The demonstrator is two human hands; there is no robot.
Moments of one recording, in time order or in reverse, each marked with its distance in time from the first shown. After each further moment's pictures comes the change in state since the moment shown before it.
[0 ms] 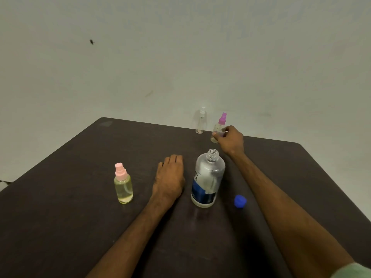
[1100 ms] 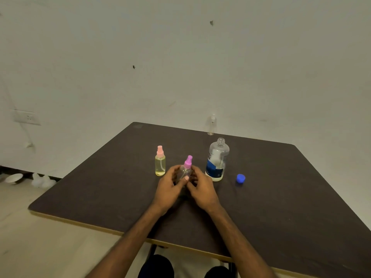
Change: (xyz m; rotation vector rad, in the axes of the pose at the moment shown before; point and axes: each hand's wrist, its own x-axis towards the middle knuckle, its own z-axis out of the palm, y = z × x) left_hand -0.157 -0.039 -0.041 -1.116 0.089 -0.062; right_hand -0.280 -0.058 0.006 0.273 -0.382 -0.336
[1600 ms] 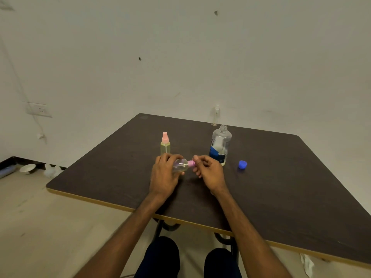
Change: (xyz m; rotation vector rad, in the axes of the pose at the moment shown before) left_hand -0.022 0.002 -0.018 0.842 0.226 0.258; right_hand -0.013 -0.001 -0.009 0.332 0.088 0.144
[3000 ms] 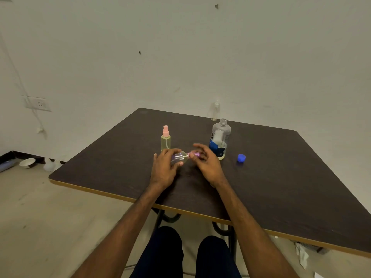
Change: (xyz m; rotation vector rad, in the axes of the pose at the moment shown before) left_hand 0.002 -0.006 0.000 -0.242 -0.114 -0.127; right_hand 0.002 -0.001 0.000 -0.035 -0.103 -0.046
